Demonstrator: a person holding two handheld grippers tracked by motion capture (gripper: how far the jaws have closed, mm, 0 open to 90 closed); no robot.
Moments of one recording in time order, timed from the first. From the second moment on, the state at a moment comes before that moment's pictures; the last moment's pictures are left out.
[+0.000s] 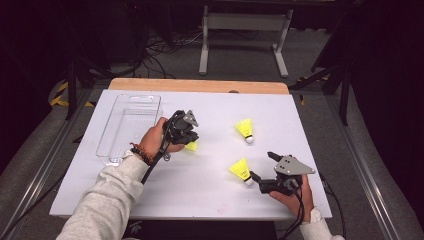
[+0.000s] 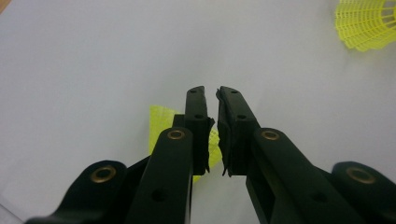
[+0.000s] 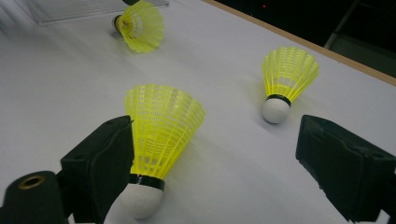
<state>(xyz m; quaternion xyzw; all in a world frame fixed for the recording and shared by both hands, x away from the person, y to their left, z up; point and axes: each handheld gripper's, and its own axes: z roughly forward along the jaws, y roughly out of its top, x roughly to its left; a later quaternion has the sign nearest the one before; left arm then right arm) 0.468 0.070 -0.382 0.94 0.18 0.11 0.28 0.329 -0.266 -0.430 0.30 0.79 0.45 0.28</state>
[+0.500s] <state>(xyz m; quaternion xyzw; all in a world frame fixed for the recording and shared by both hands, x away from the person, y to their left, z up) 0.459 0.081 -0.373 0.93 0.17 0.12 0.31 0.329 -0.267 -0.430 0.30 0.79 0.45 0.29</state>
